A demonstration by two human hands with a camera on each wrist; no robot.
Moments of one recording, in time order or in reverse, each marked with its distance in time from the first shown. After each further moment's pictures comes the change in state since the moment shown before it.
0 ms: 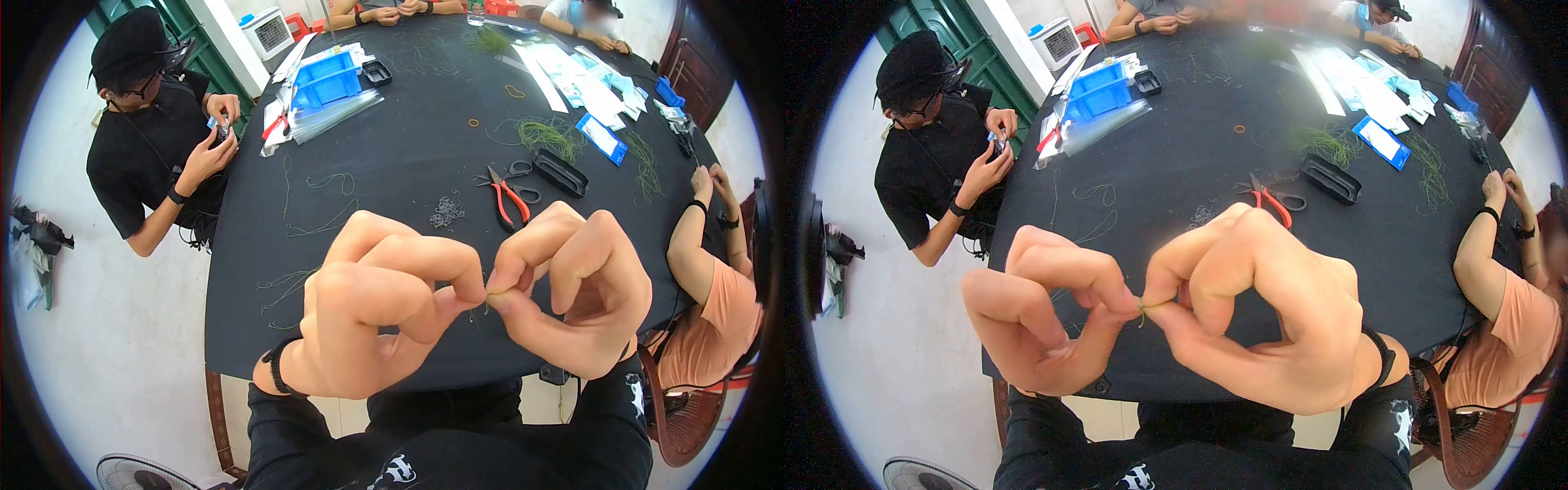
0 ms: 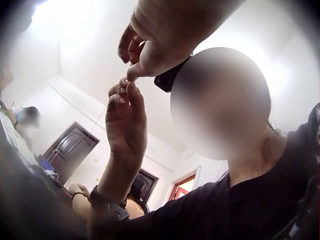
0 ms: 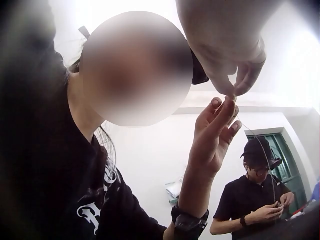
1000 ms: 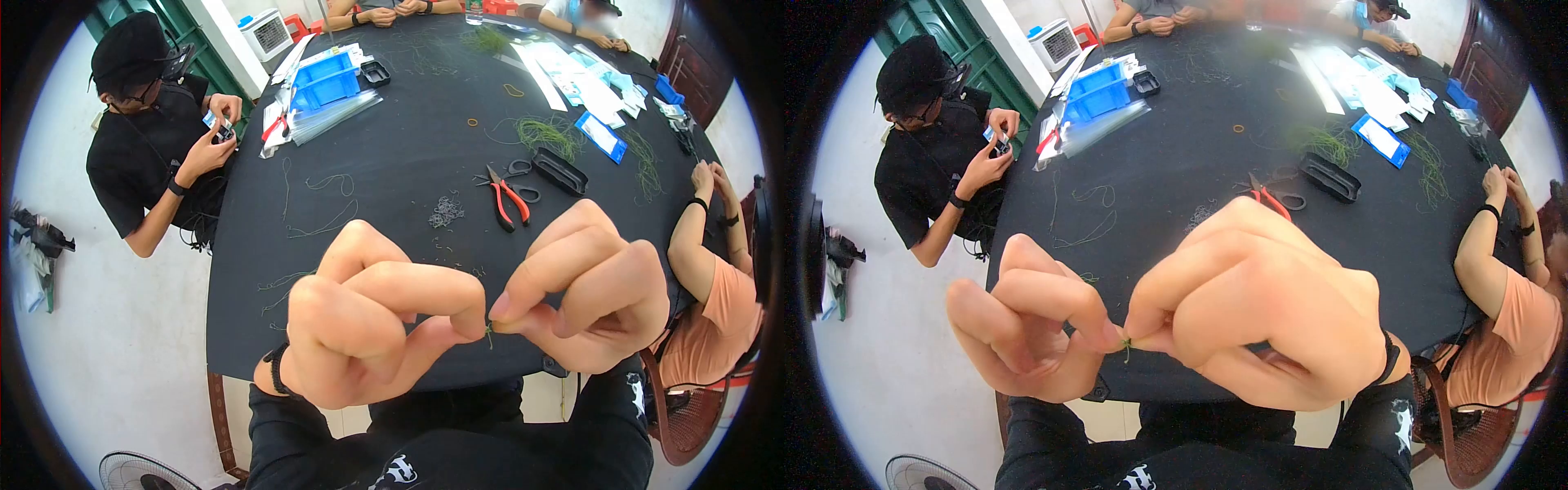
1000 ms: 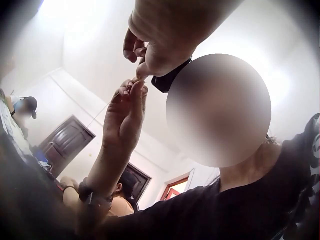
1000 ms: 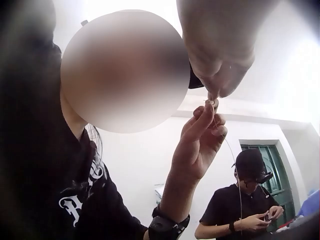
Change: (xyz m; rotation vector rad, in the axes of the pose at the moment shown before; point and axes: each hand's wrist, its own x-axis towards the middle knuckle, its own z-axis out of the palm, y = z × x) left_hand -0.008 0.007 0.006 -0.119 0.095 -0.038; right_hand 0.012 0.002 -0.019 -0.043 -0.255 -0.284
